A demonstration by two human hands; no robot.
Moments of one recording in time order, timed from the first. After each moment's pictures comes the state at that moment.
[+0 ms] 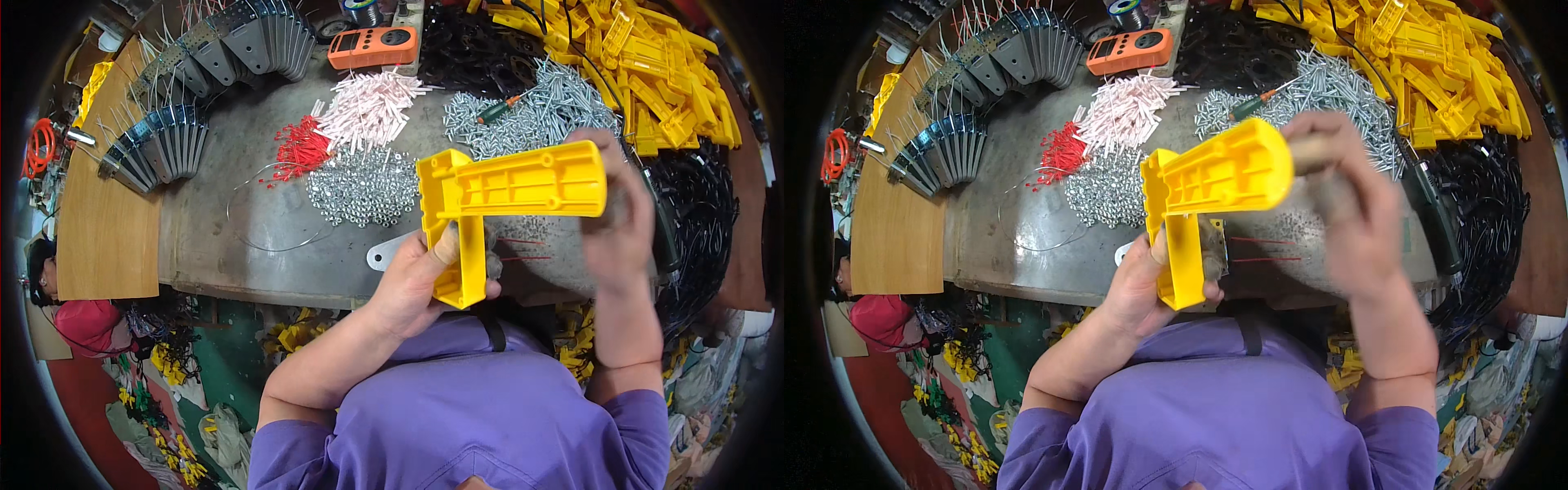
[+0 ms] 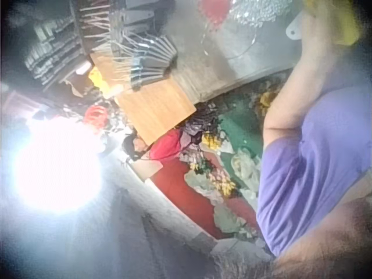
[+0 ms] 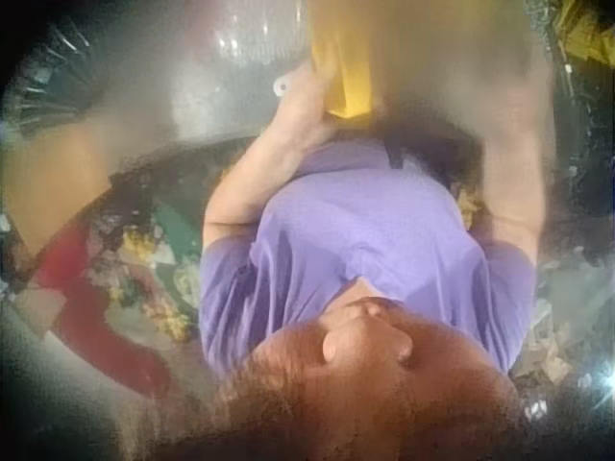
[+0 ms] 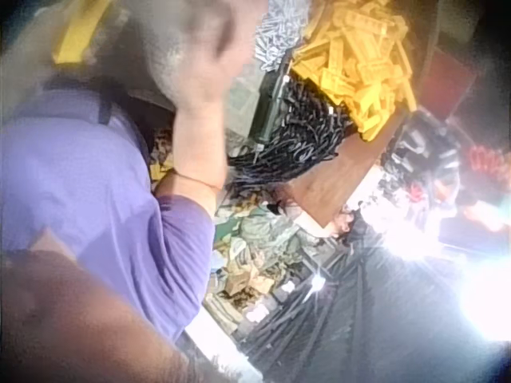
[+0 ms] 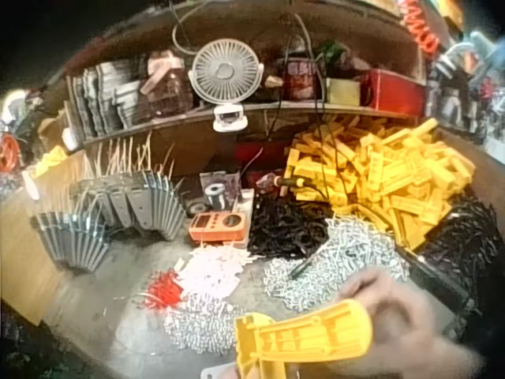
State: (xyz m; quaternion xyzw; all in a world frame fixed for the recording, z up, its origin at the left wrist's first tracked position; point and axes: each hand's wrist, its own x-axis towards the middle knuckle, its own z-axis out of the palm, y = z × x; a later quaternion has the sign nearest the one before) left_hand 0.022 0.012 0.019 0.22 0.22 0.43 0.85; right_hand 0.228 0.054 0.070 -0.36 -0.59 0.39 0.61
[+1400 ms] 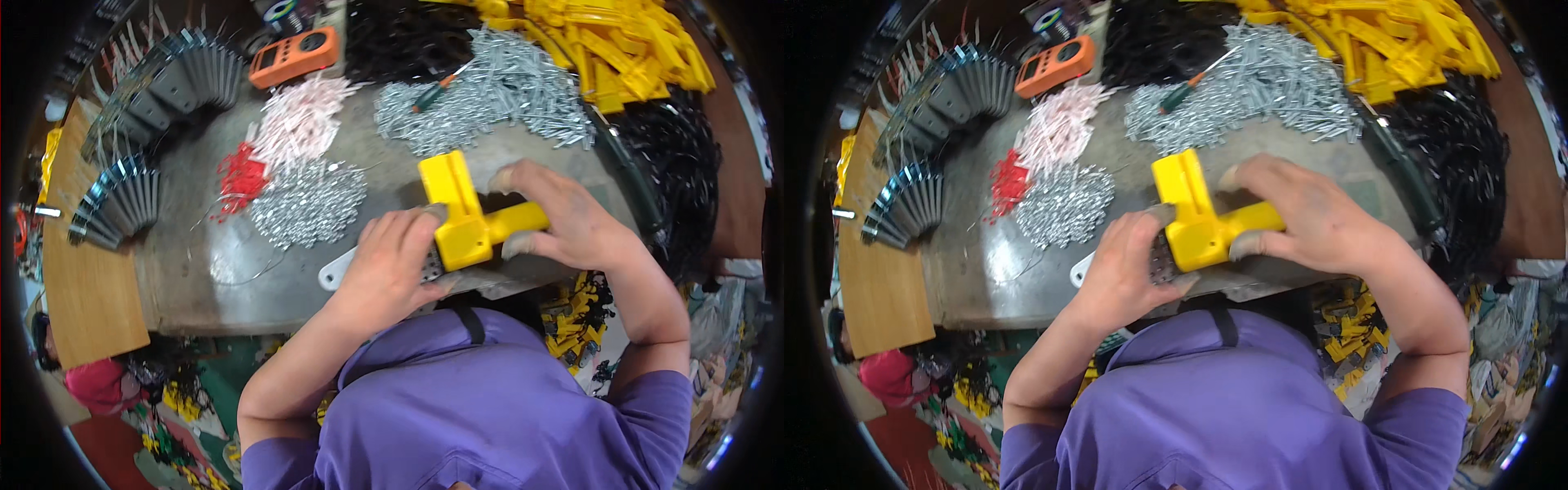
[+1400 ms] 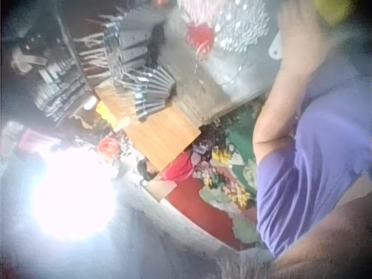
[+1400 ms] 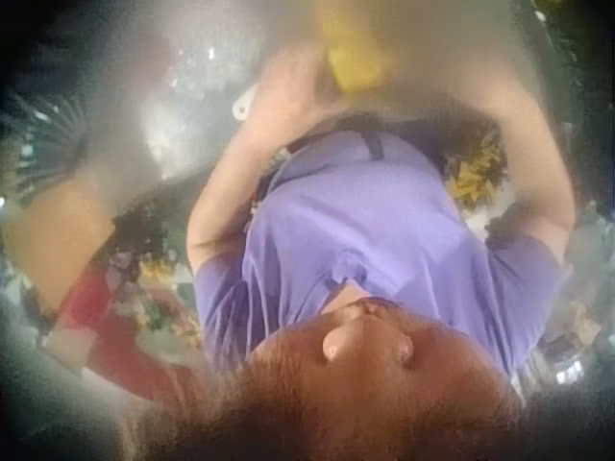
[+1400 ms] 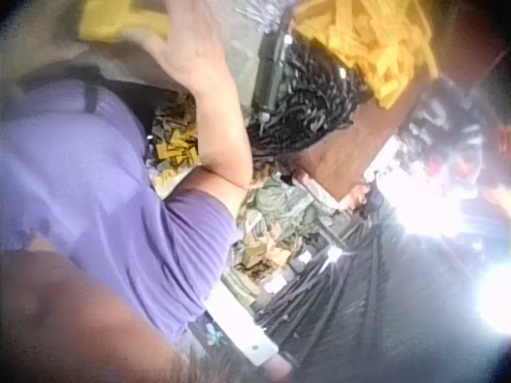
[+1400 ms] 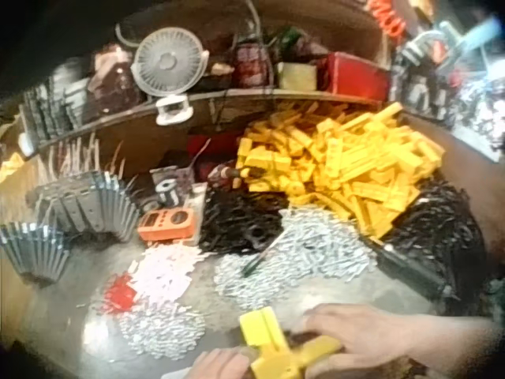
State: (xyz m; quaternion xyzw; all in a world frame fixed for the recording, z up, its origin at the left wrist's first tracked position) left_hand 0.032 0.042 0.002 0.89 0.33 0.26 0.20; right_hand 0.285 0.050 0.057 -0.44 -0.83 0.25 0.22
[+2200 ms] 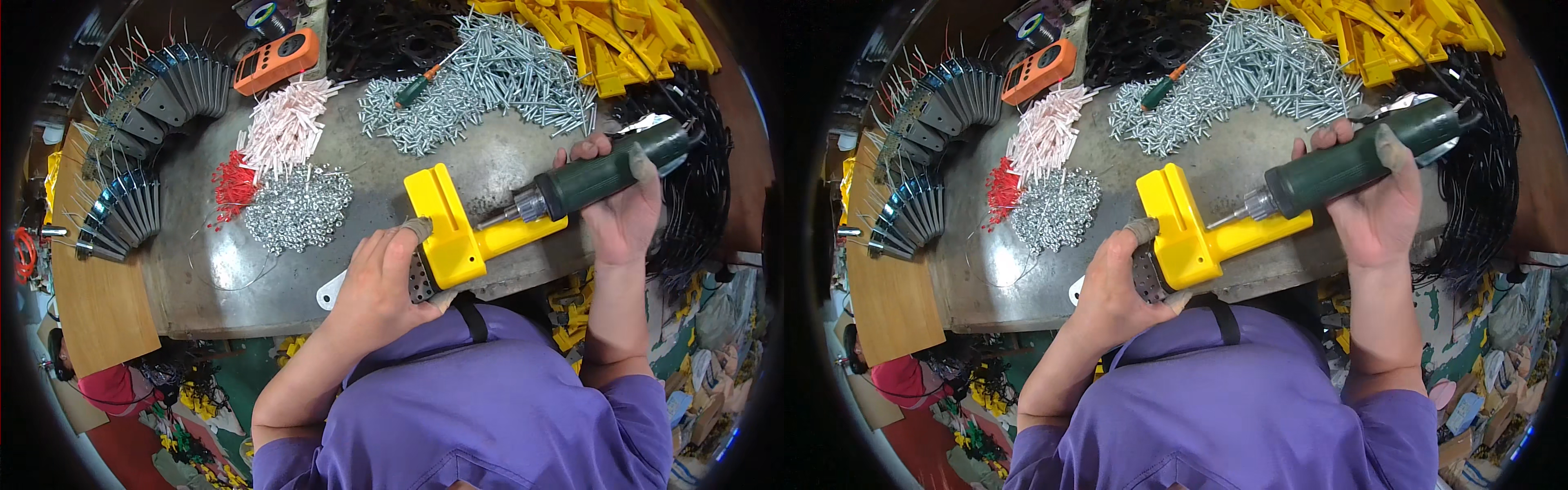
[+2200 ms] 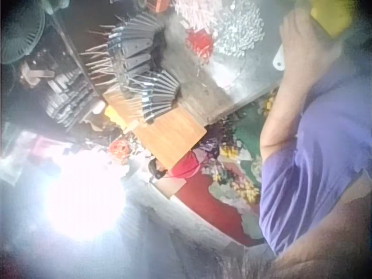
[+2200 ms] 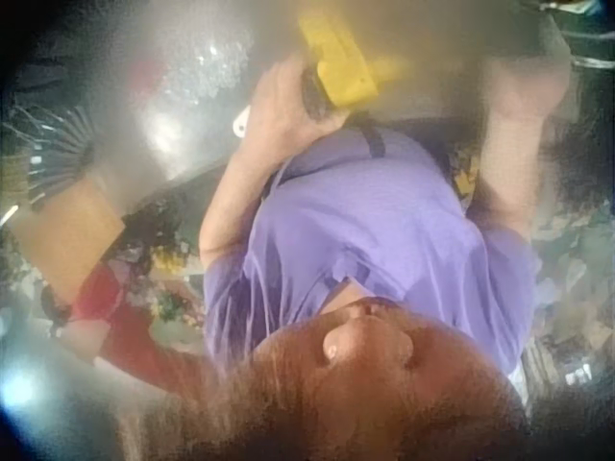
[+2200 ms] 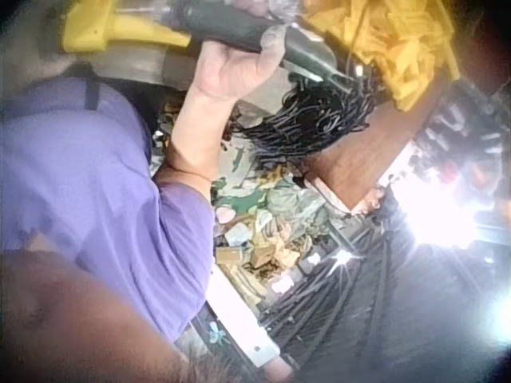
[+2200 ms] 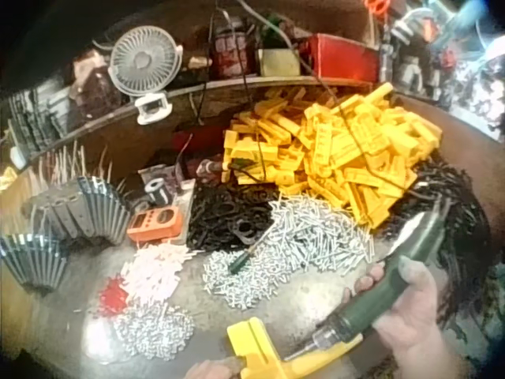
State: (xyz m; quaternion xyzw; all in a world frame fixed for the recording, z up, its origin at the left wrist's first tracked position) left_hand 0.039 0.022 0.001 0.85 0.38 0.27 0.25; right_hand 0.330 0.033 0.023 -0.16 -0.14 0.67 0.71
